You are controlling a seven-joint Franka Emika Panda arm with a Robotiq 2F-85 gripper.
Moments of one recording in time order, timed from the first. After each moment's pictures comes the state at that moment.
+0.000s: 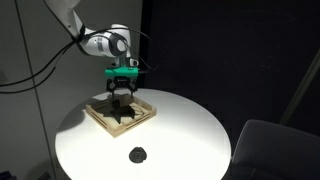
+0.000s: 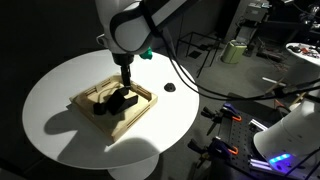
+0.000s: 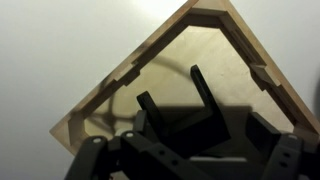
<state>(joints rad) 0.06 0.50 0.11 -1.80 -0.19 2.26 -0.41</state>
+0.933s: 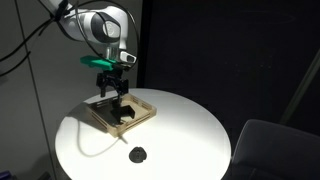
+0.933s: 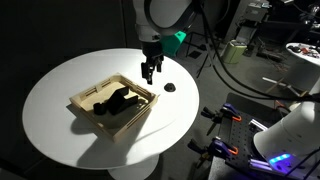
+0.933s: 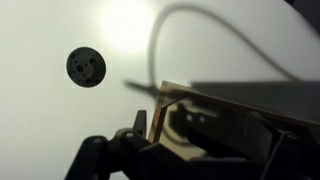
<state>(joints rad) 0.03 0.18 0.07 -2.12 -0.05 2.17 0.04</state>
